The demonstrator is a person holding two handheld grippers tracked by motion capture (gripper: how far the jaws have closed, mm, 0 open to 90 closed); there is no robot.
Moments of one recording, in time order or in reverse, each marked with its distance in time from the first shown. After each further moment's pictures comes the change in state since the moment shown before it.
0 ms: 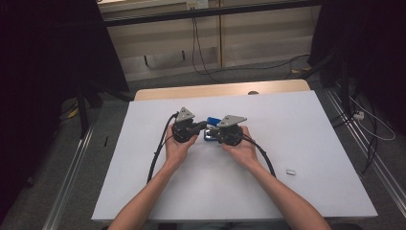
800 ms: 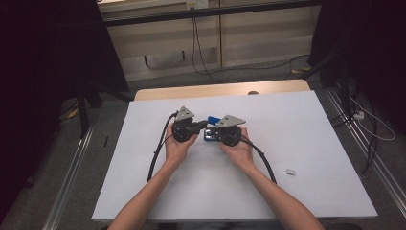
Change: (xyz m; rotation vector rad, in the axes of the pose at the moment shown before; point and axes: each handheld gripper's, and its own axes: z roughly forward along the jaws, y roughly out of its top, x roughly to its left) left arm 0.000 0.003 -0.001 -0.017 -0.014 -0.008; right arm 0.005 -0.001 0.005 -0.053 -0.109 0.014
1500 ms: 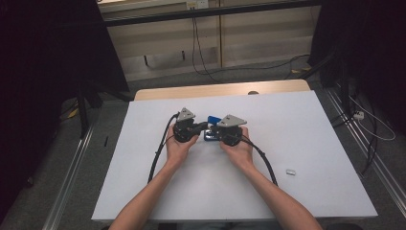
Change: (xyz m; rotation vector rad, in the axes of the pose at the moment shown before) left arm 0.003 -0.007 0.010 0.036 -0.005 -0.016; right arm -0.001 -0.001 -0.001 -0.017 -0.026 0.011
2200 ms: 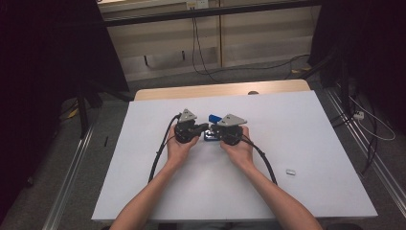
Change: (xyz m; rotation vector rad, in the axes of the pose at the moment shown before) left arm 0.003 -0.005 0.006 0.018 0.000 0.021; right arm -0.001 0.002 0.000 -0.004 -0.014 -0.005
